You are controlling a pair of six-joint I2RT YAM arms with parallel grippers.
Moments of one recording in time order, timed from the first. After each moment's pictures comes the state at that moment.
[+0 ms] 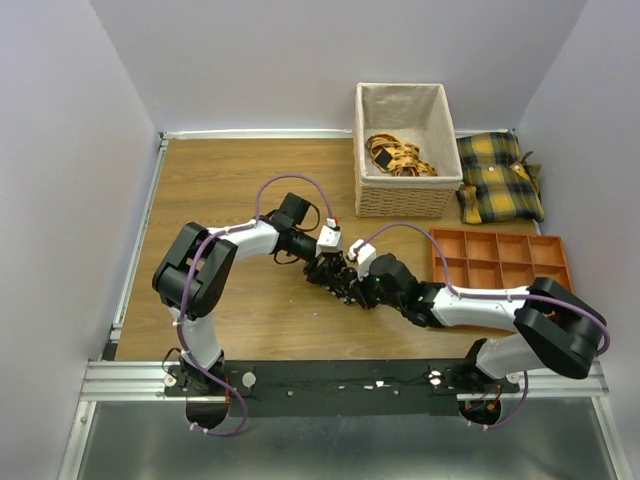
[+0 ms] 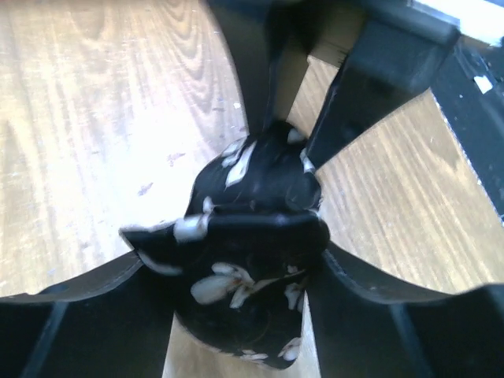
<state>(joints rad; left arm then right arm) -0.54 1.83 1.03 -0.25 1.17 0.94 0.93 1.39 0.49 0.25 0.08 0.11</state>
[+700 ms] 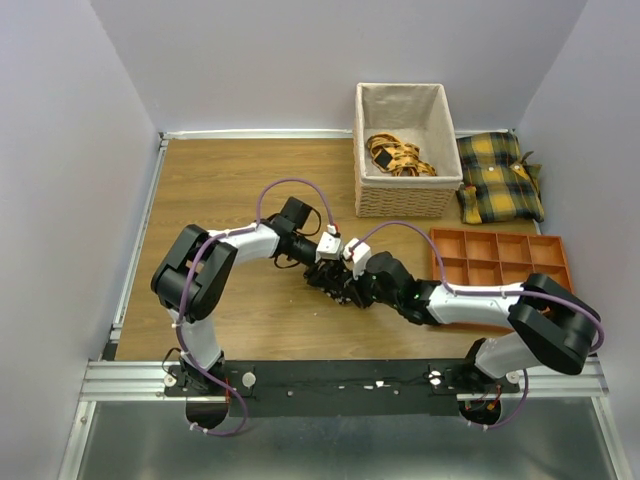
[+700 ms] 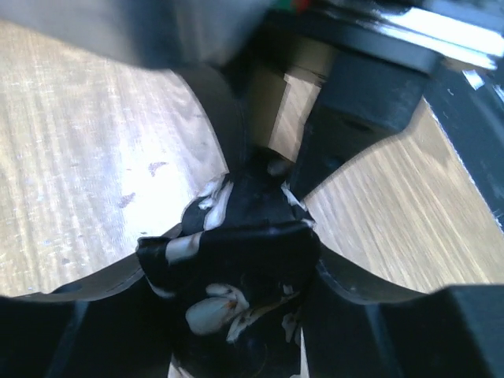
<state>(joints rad) -0.55 1.81 0.98 -0.20 1.19 0.93 0.93 1.42 0.52 0.29 0.04 0.10</state>
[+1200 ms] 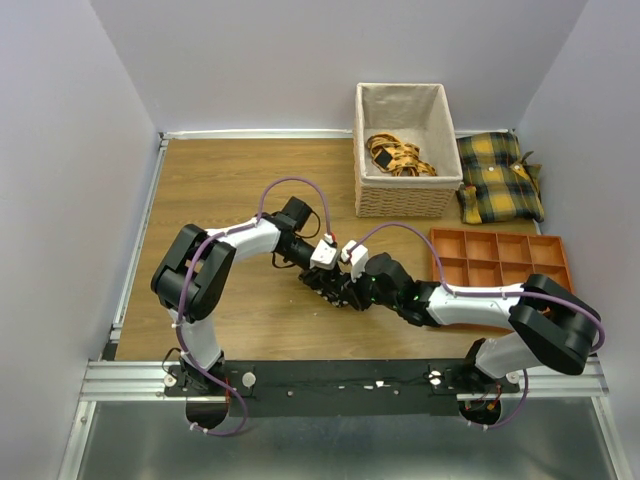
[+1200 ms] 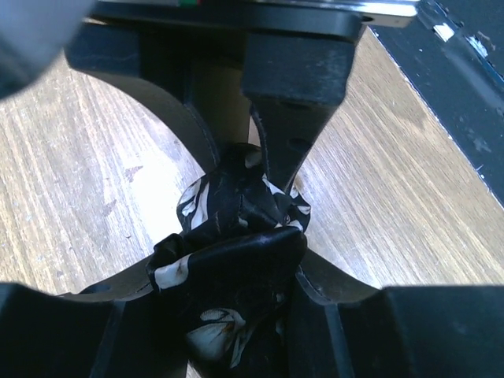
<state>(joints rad) -0.55 1.81 1.05 -0.52 1.19 1.28 0.94 1.41 0.52 0.30 0.01 0.11</state>
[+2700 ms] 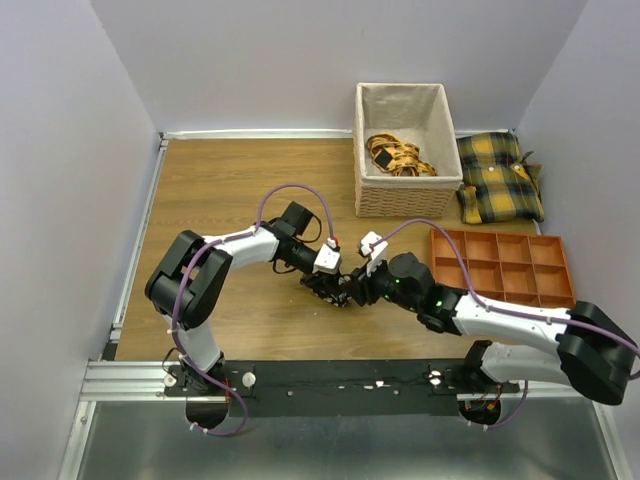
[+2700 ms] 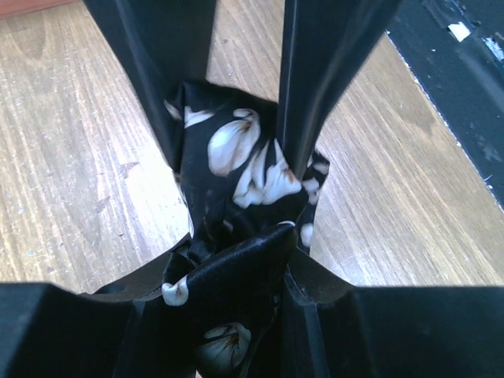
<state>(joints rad) -0.58 1.75 0.97 -0.36 1.13 1.14 0.94 1.18 0.46 0.31 0.03 0.14</state>
